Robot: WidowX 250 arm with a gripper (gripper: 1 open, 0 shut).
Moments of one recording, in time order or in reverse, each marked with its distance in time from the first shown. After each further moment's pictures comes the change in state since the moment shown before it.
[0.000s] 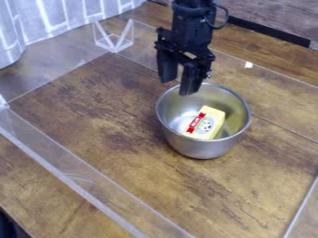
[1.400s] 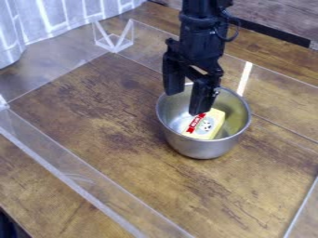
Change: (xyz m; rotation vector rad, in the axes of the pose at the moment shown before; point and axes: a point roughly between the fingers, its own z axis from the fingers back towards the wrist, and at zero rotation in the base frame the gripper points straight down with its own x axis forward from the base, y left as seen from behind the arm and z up) arm -0.012 -0.036 0.000 -0.031 -0.016 -0.085
